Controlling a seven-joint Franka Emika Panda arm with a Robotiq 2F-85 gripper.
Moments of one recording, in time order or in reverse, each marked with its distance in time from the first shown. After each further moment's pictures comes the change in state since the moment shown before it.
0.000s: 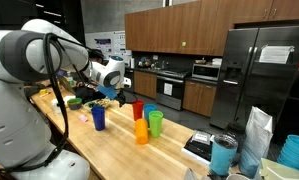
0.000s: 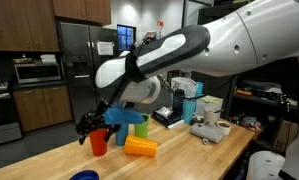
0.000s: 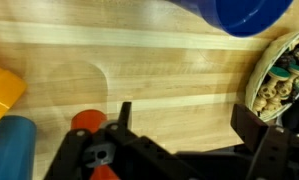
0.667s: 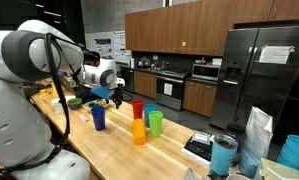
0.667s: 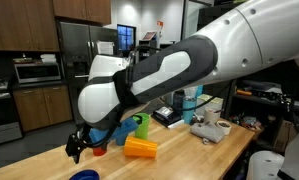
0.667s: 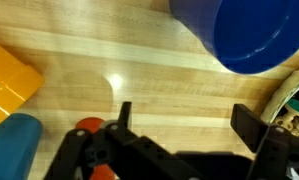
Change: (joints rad) arm -0.003 0.006 0.090 -0.001 -0.203 -0.030 0.138
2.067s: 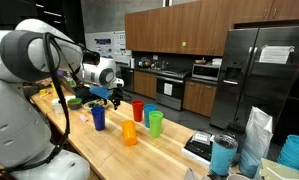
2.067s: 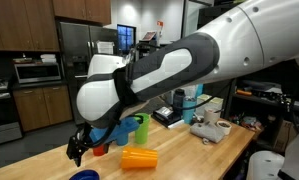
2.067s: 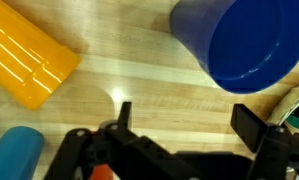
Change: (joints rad) arm 0.003 -0.006 0.002 0.014 0.000 -0.088 0.000
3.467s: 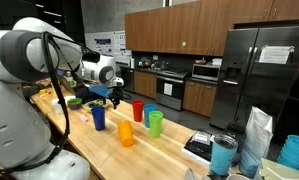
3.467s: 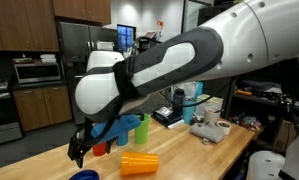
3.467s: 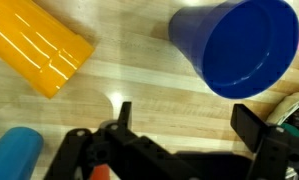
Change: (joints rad) arm 0.001 -0.008 -0.002 0.023 0.003 -0.065 -0.025
